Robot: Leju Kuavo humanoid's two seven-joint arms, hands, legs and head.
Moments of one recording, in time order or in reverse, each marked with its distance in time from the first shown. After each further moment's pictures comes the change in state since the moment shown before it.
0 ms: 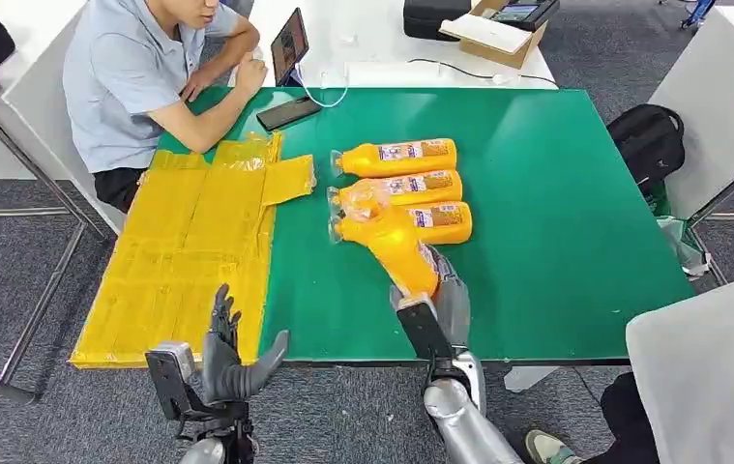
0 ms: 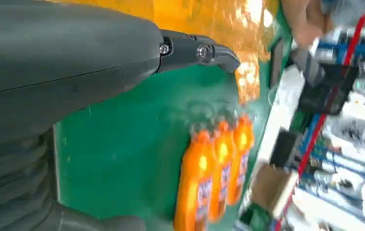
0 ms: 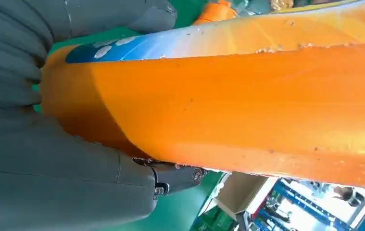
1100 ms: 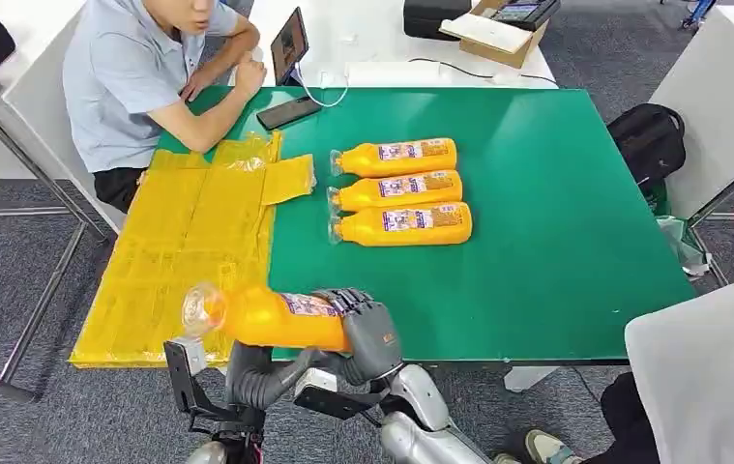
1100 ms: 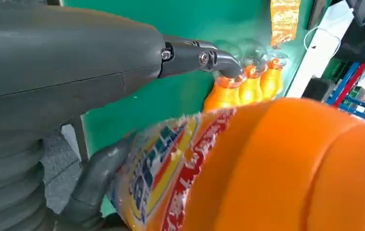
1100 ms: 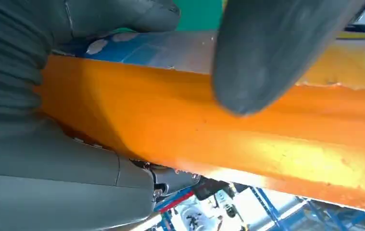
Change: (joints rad) left arm -0.003 0.019 -0.053 -0.011 0.123 -0.141 0.100; right arm -0.046 -0.005 0.372 0.089 0.362 -0.021 0.062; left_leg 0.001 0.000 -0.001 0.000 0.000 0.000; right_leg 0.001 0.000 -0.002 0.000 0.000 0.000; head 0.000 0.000
